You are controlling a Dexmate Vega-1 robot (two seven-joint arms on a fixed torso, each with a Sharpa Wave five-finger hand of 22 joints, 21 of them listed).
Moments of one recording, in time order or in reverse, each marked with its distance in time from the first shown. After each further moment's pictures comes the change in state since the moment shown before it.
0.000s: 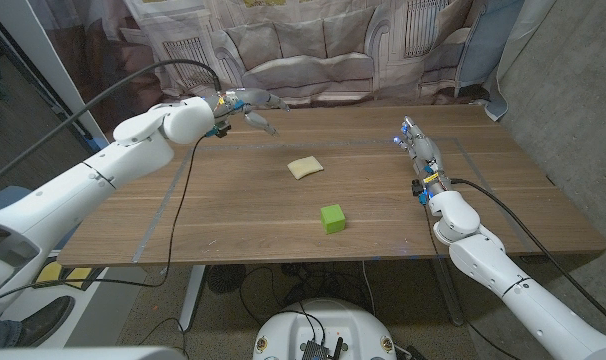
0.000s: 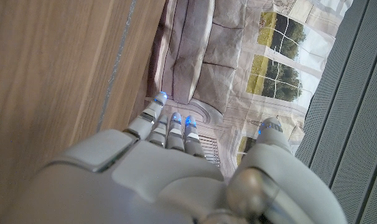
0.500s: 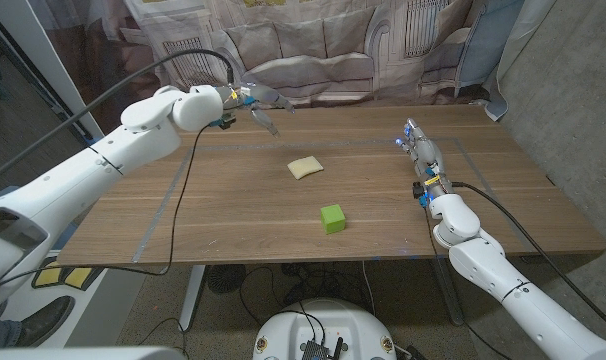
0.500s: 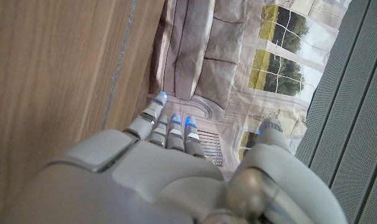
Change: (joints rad) left arm -0.116 -0.025 0.071 -0.026 0.129 0.002 -0.149; left_hand 0.026 0.000 -0.004 0.004 0.008 -0.014 -0.014 -0.004 0.000 -0.006 -0.006 -0.008 0.000 -0.008 0.000 0.000 -0.005 0.007 -0.025 0.000 -0.003; right arm -0.022 0.010 0.009 -0.004 0.005 0.016 -0.018; right_hand 0.000 0.000 0.000 0.000 0.000 0.011 0.008 0.000 0.000 0.013 0.002 0.000 0.000 0.005 -0.006 0.000 0.000 0.000 0.000 0.000 0.000
